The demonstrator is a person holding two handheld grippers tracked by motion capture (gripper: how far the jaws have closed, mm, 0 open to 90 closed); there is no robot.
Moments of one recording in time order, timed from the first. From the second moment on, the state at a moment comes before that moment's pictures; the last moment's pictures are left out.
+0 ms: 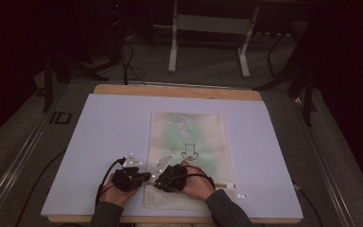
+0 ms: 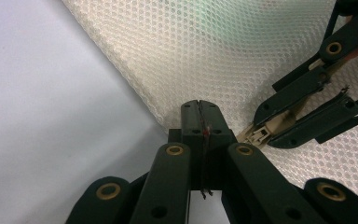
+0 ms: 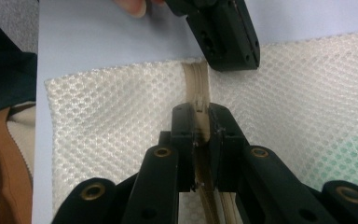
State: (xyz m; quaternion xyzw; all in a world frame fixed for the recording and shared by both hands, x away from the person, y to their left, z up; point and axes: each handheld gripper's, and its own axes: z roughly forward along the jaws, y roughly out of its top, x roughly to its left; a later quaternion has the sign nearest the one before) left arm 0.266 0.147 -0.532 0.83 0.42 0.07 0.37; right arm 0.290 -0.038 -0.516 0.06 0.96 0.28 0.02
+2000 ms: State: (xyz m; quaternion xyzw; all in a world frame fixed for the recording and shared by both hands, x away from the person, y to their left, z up) left arm 0.260 0.144 -0.532 0.84 0.40 0.02 0.37; right arm 0.282 -0.046 -0.509 0.03 0.97 0.25 0.04
